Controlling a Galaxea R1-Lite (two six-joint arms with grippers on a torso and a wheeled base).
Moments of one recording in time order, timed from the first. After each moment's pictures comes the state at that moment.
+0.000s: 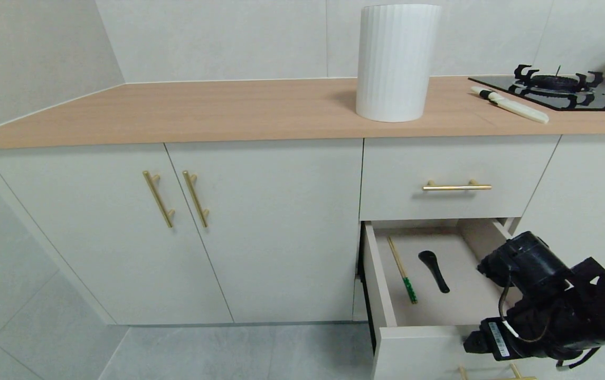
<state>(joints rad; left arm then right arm) 0.01 0.00 0.00 0.00 0.04 -0.01 0.44 1.72 -0.75 0.19 -0.20 0.34</state>
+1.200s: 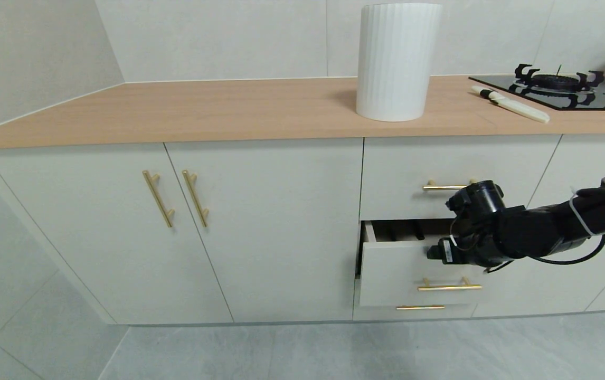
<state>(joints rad) 0.01 0.00 0.00 0.00 0.04 -0.01 0.26 2.09 -1.18 -0.07 -0.20 0.21</state>
